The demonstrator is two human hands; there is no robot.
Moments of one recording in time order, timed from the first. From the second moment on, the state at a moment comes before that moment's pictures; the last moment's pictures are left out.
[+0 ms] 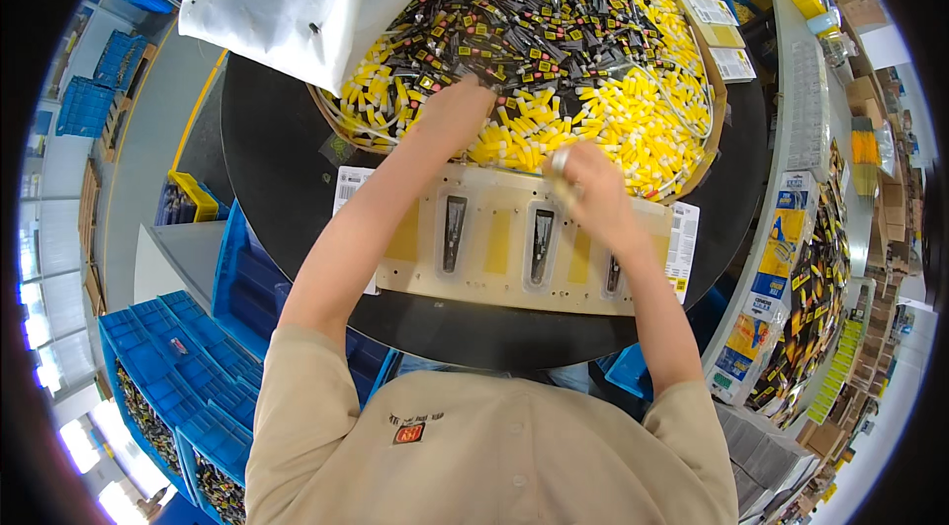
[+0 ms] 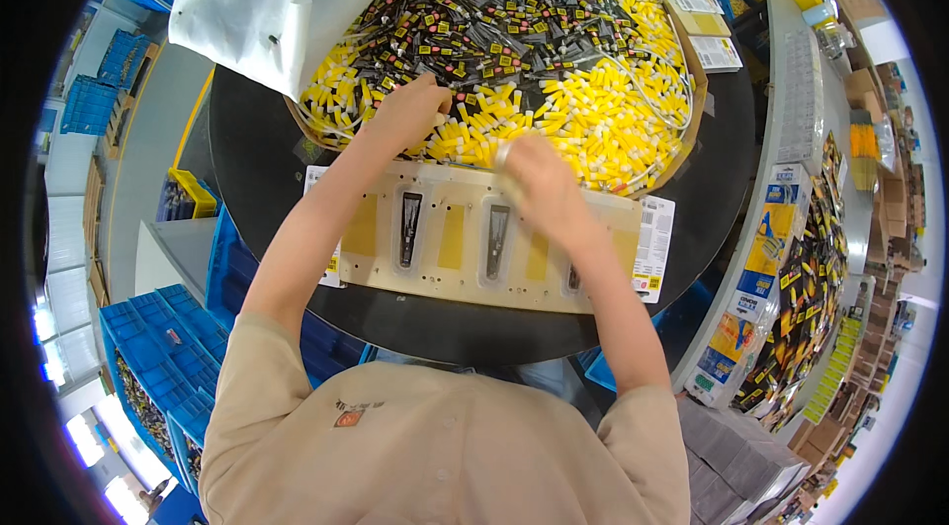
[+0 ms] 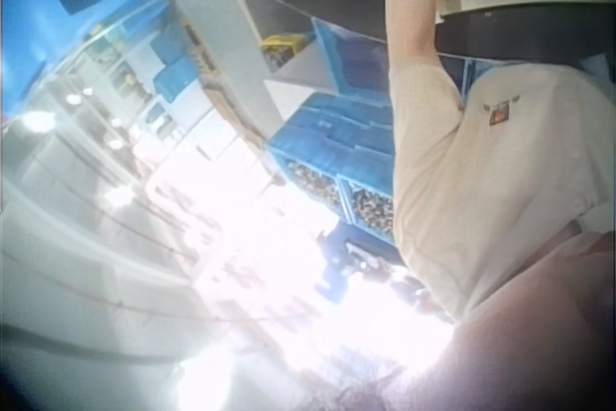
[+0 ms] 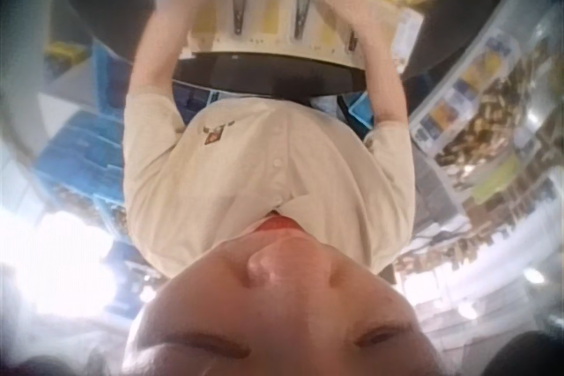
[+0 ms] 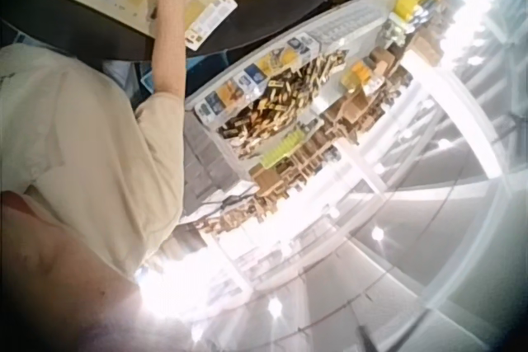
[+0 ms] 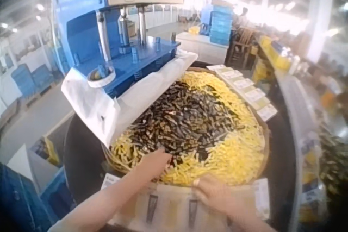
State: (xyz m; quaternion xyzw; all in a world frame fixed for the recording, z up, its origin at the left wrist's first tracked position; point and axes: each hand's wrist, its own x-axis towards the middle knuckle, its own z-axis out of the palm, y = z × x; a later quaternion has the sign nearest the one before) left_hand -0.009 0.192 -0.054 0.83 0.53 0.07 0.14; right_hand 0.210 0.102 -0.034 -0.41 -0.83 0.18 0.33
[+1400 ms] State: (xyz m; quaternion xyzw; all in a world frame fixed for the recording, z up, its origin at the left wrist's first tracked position) left_hand -0.105 0.031 0.054 0.63 0.67 0.24 0.31; right_hand 0.339 -0.023 -0.054 -0.81 -0.49 -0.10 0.31
